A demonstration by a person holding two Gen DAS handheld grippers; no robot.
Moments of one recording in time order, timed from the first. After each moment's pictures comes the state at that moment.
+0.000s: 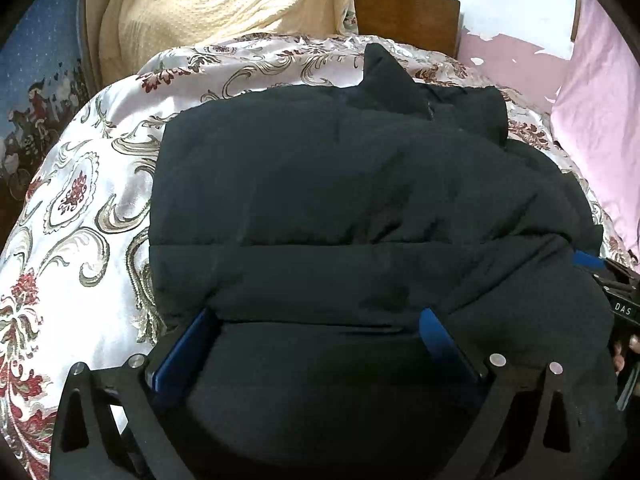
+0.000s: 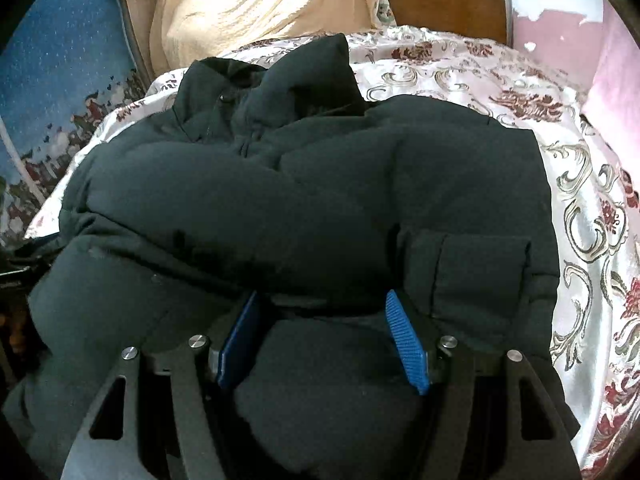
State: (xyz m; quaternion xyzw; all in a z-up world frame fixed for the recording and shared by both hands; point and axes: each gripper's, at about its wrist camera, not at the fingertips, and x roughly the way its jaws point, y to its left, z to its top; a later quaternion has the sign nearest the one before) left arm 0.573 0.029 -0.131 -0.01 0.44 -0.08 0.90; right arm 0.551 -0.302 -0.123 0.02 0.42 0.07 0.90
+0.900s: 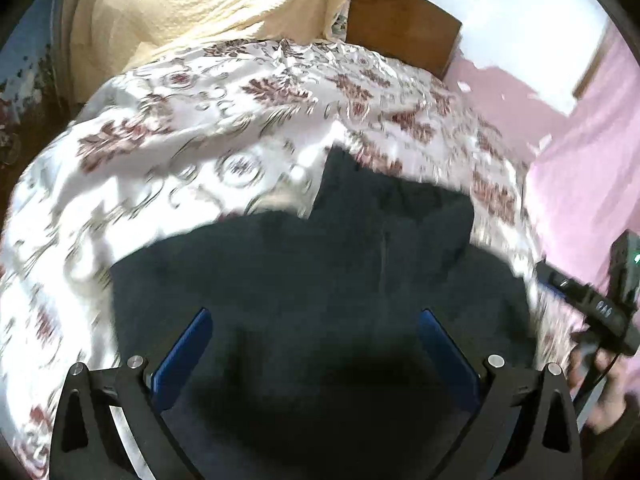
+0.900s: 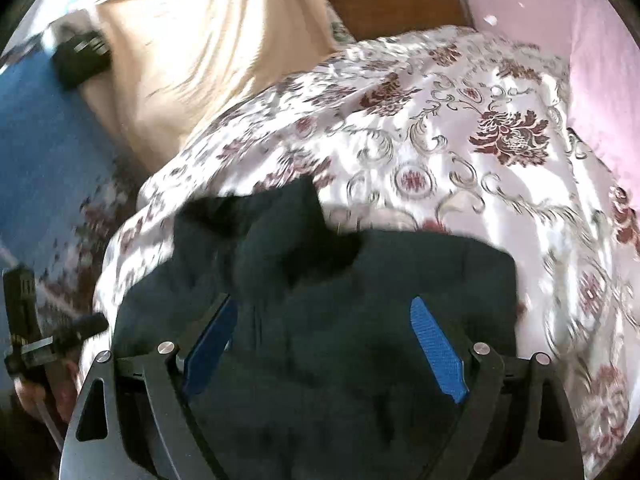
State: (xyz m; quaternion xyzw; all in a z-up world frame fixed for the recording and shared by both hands) left arm 0.702 0.009 -0.029 -0.11 0.47 -0.14 0.87; right arm 0.655 -0.350 -0.025 0.17 0.41 0.04 0.89
